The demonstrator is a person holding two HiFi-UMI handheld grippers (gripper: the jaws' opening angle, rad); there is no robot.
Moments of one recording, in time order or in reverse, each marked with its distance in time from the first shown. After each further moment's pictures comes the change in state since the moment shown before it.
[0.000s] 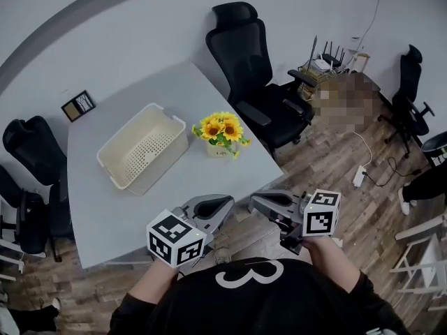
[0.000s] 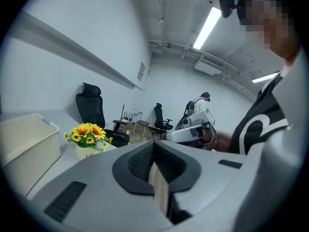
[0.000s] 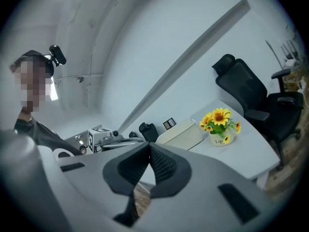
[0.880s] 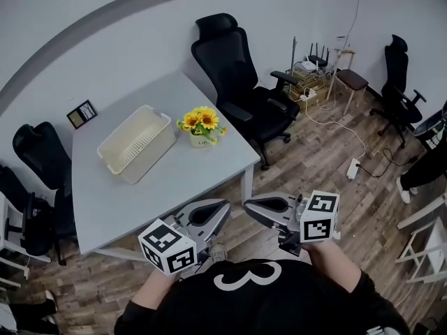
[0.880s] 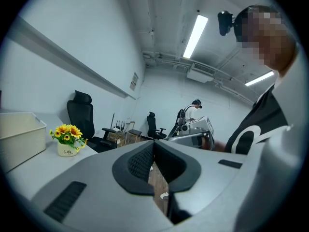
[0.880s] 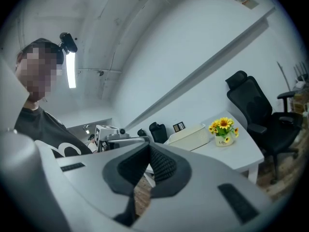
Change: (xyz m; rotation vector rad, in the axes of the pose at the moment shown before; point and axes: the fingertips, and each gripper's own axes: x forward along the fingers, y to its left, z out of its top) left arm -0.013 -0.143 -0.010 0.013 -0.139 -0.033; right arm -0.104 0.097 -0.042 -0.172 -0.022 0.076
